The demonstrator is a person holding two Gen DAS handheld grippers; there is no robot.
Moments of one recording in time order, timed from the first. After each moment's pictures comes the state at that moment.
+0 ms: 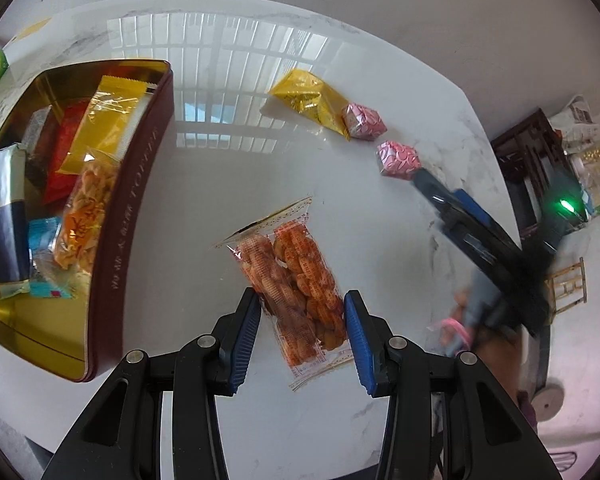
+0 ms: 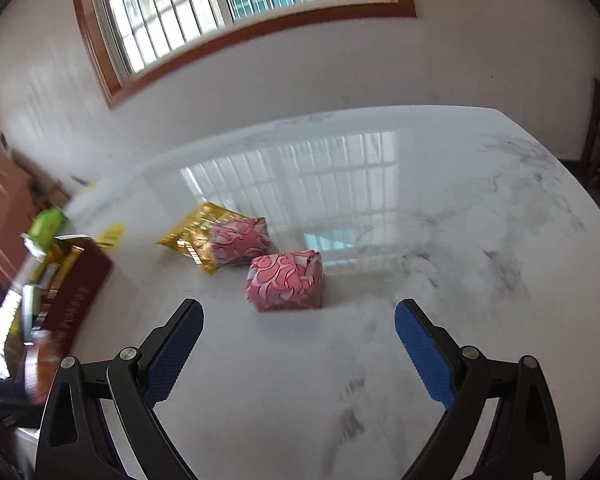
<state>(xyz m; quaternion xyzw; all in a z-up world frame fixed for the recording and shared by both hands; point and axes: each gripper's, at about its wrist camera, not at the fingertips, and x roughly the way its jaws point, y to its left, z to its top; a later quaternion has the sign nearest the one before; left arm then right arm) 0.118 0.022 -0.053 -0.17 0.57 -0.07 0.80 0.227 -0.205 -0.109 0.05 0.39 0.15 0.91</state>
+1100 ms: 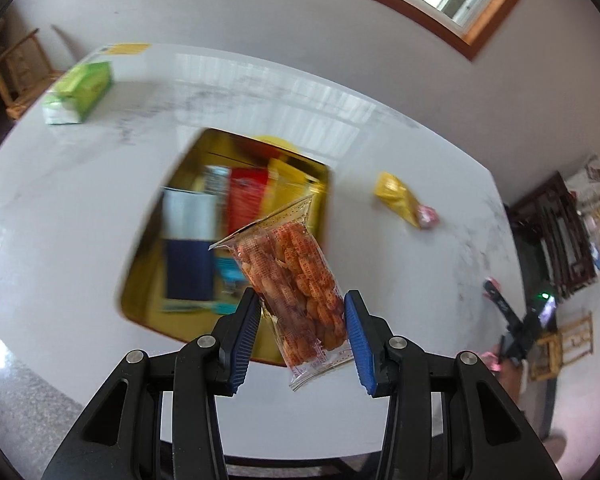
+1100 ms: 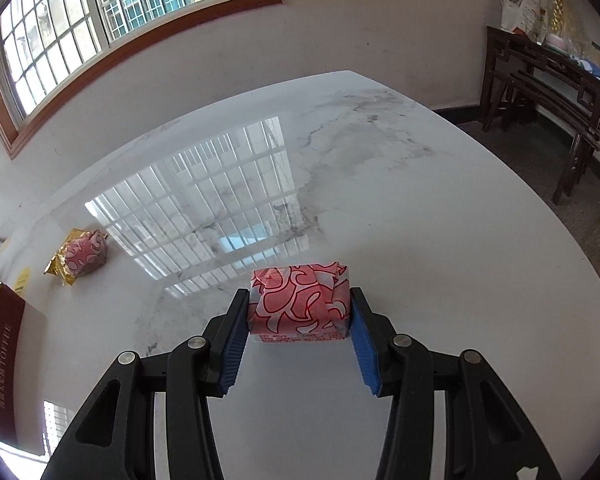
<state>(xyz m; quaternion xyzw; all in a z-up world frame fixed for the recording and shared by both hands) 0.056 0.176 0.028 -0.19 0.50 0.02 0.84 0.190 -0.315 -0.128 0.11 0.41 -0.04 0.90</state>
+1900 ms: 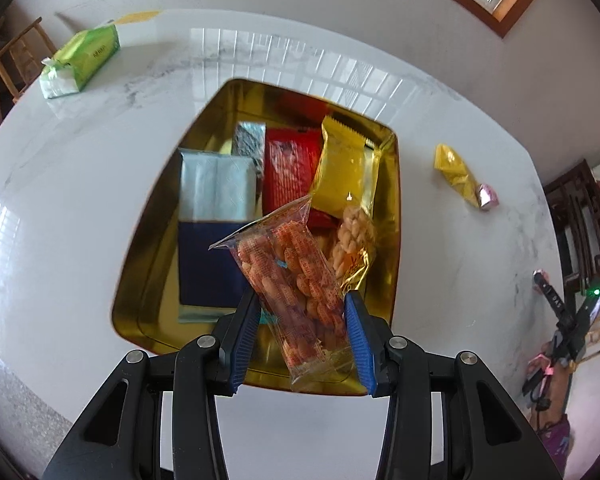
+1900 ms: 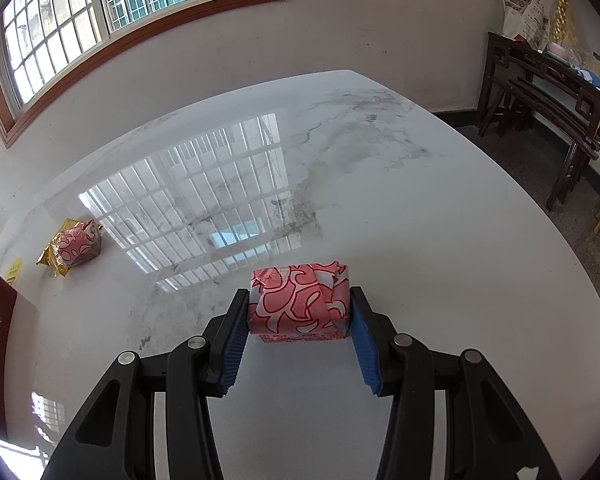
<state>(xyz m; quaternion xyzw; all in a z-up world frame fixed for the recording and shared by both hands) 0.084 0.187 -0.045 -0.18 0.54 0.04 0.82 0.195 -0.313 -0.126 0.09 0.42 -0.05 0.90</state>
